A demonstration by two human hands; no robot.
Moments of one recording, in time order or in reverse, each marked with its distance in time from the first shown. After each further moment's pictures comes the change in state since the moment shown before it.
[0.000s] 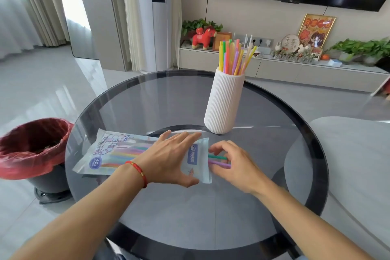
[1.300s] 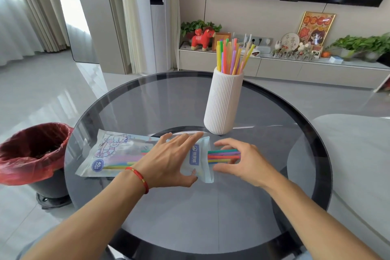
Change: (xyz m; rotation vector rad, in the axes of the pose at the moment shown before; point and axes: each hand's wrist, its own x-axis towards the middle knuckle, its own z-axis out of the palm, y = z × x) left_hand 0.000 0.002 0.006 0.063 0.102 0.026; right_hand 0.004 0.011 -0.022 0.072 -0.014 0.056
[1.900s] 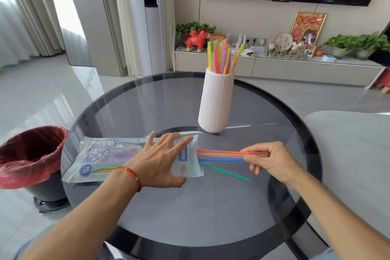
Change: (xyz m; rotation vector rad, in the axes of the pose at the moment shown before) left_hand -0.009 -0.008 0.001 0.125 -0.206 -0.069; right_hand -0.027 0.044 -0.053 0.332 0.100 0.113
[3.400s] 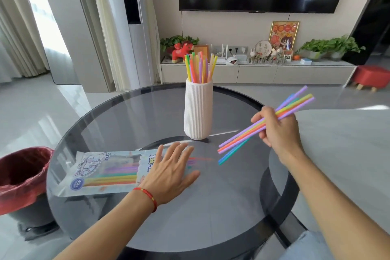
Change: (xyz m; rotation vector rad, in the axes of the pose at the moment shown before) left_hand 0.021 0.055 0.019 -0.030 0.153 -0.040; right_hand -0.006 -0.079 -0.024 0.041 0.621 -0.126
